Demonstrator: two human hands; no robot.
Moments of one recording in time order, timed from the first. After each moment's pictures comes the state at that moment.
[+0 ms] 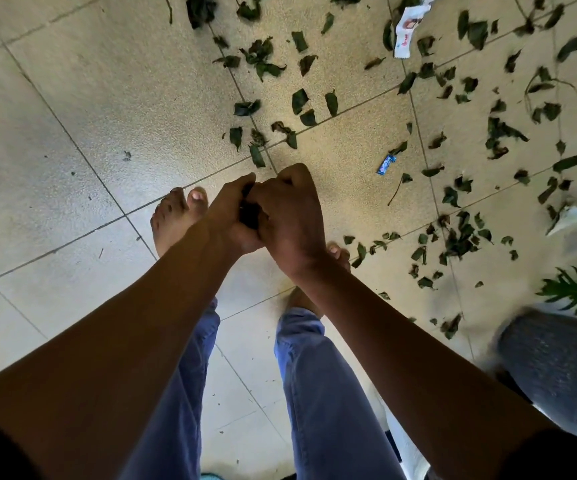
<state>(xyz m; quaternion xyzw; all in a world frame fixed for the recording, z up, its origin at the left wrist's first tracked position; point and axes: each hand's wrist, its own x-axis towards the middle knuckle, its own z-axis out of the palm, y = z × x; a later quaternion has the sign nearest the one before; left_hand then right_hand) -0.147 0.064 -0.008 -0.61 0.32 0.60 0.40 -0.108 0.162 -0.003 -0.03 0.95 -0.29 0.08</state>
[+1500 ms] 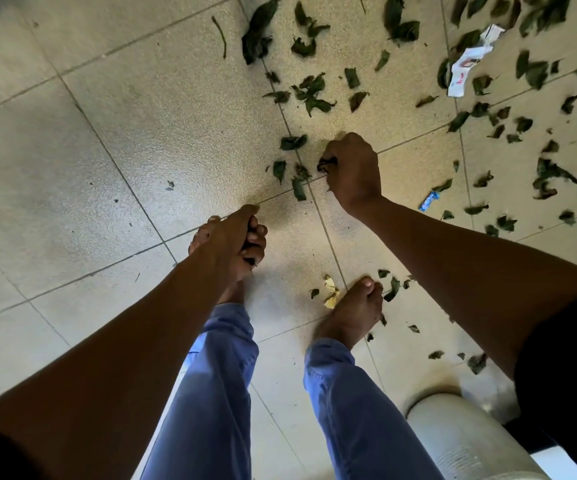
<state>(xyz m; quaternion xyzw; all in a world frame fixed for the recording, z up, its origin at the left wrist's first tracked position) -0.168 -0.010 -0.064 -0.61 0.31 0.59 0.43 -0.219 0.207 -0.137 0.04 0.96 -0.22 0.17</state>
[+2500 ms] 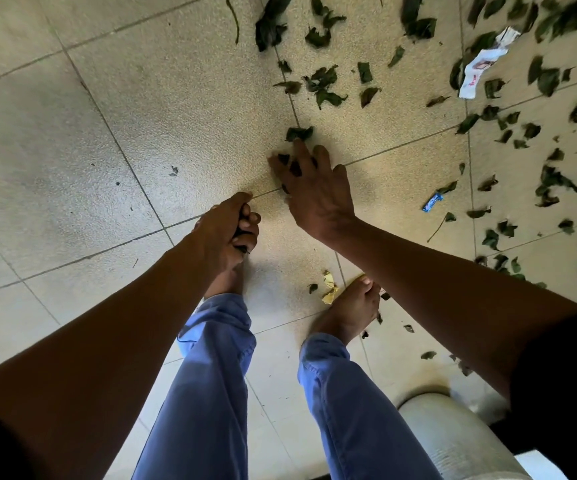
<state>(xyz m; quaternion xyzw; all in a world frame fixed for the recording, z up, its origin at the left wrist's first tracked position) -0.169 -0.025 -0.066 -0.60 0.29 0.63 0.40 -0.185 0.148 -0.113 -0.18 0.94 0.03 0.28</state>
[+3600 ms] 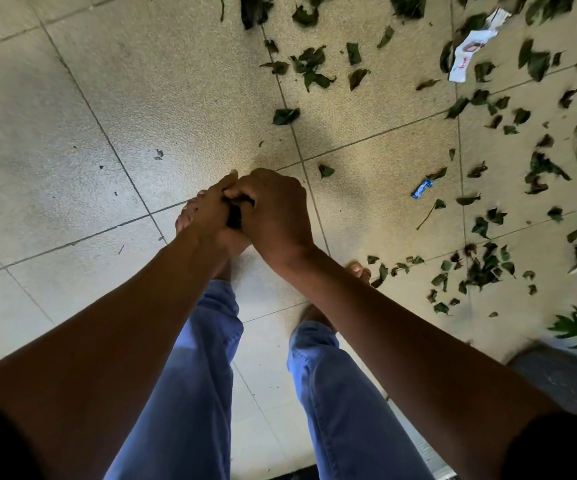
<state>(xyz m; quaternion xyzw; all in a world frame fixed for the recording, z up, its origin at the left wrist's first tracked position) -0.156 0.000 -0.054 -0.59 0.25 0.69 0.32 -0.156 0.093 -0.021 -0.02 0.91 -0.38 0.15</state>
